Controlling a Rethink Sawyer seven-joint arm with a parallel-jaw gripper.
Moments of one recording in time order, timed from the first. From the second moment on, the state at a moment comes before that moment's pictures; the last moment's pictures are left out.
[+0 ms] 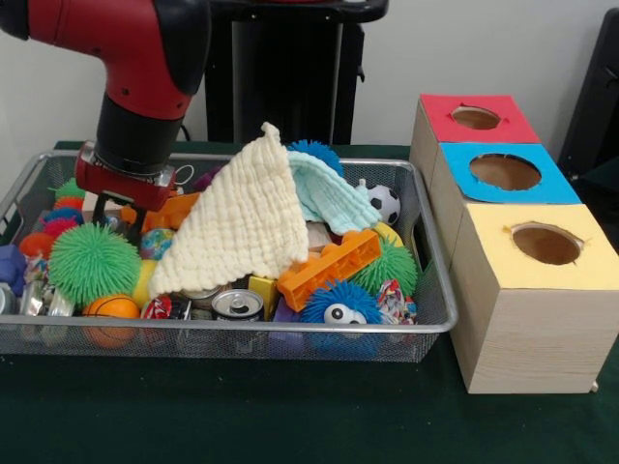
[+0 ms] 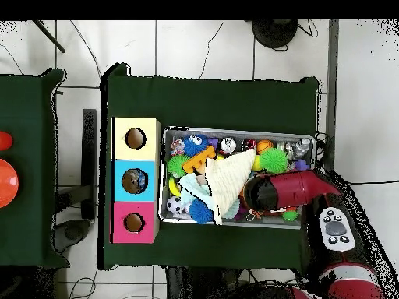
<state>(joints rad) -0.50 -0.47 0.05 1.49 -0.79 0.47 1.99</state>
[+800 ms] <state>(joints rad) -0.47 -0.48 0.00 1.50 -0.68 0.48 1.99</state>
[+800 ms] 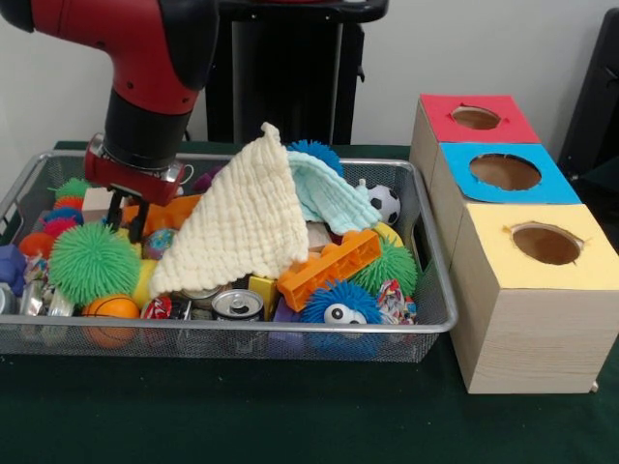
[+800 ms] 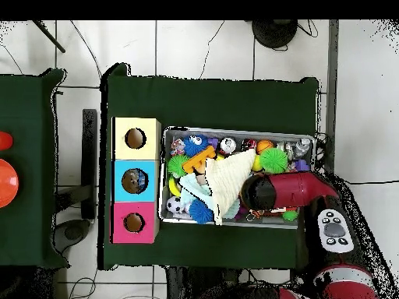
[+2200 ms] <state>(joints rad) -0.43 -0.61 -0.02 1.58 -0.54 0.58 1.99</state>
